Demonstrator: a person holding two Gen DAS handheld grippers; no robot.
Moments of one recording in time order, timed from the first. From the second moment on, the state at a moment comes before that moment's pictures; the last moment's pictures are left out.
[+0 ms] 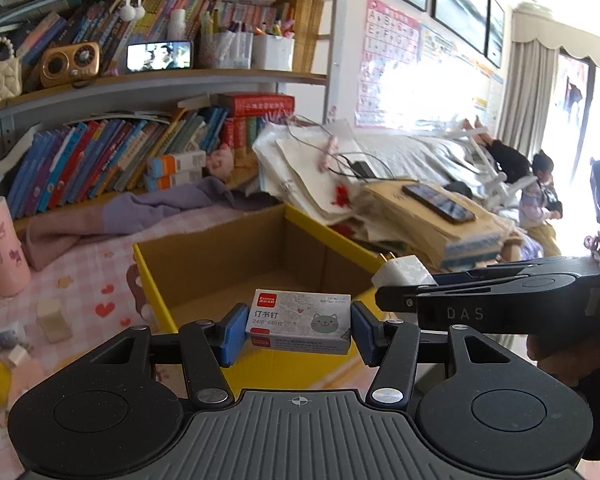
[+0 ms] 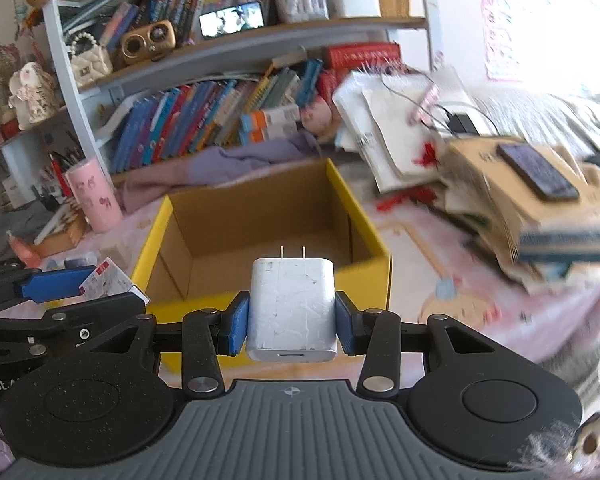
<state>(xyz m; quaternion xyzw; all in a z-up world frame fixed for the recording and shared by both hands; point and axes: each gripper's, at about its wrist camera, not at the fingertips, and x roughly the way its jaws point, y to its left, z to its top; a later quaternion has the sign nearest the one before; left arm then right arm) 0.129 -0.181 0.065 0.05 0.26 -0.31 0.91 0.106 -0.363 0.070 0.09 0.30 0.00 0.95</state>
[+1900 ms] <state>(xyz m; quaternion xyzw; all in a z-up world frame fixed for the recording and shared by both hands) 0.328 -0.253 -0.014 0.20 0.44 -0.16 0.86 0.364 -0.346 -0.019 -0.30 0.46 0.28 0.79</state>
